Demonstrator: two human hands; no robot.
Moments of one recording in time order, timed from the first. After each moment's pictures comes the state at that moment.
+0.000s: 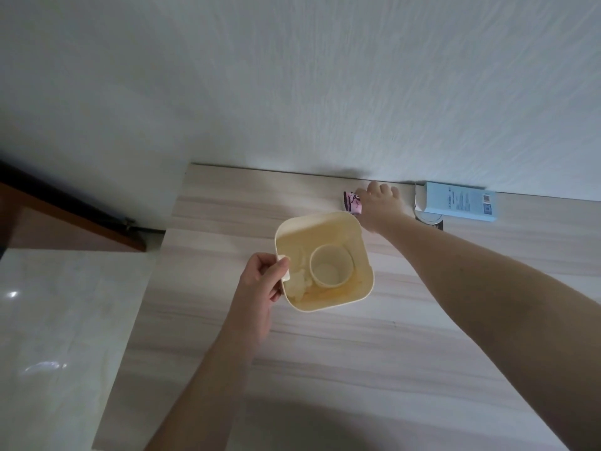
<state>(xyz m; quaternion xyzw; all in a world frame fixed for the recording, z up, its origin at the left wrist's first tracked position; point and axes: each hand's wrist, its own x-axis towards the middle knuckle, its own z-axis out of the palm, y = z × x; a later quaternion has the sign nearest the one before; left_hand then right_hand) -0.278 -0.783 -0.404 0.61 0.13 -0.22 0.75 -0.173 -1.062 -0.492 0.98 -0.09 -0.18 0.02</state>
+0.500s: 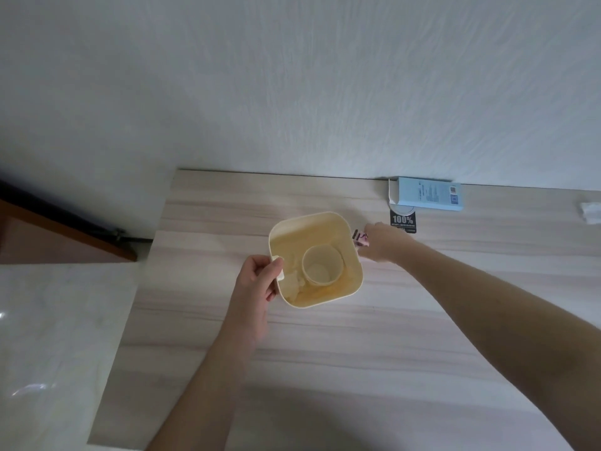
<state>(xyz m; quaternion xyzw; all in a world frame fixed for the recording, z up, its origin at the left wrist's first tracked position) -0.305 -0.798 -0.397 0.61 0.14 -0.22 0.75 -0.268 -1.086 -0.476 0.95 -0.12 -0.27 -0.10</state>
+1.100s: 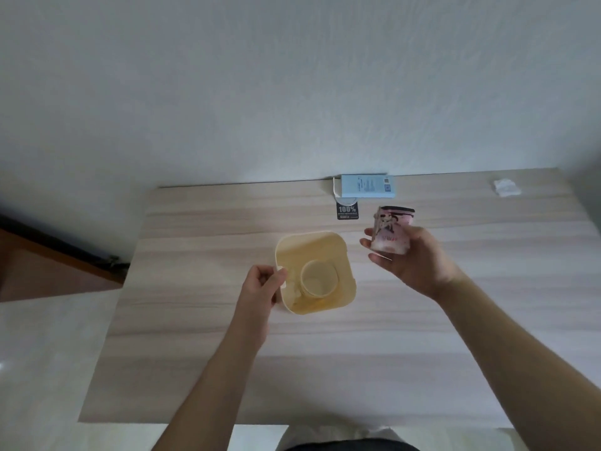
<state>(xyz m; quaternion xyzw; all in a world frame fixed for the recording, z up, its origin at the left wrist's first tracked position) -0.410 -0.863 -0.371 0.69 0.08 -0.21 0.69 -0.469 -1.146 -0.354 0.38 -0.17 -0.05 -0.91</state>
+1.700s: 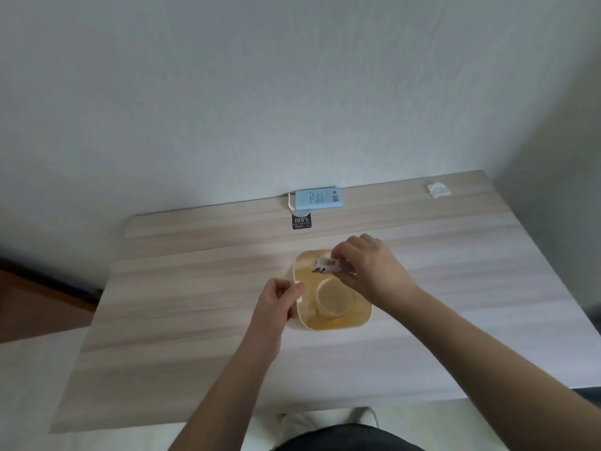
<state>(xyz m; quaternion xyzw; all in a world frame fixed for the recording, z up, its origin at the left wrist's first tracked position) -0.513 -0.959 -0.354 0.69 0.02 -0.26 0.67 -0.571 -1.156 -0.288 0.97 0.01 0.14 -0.20</state>
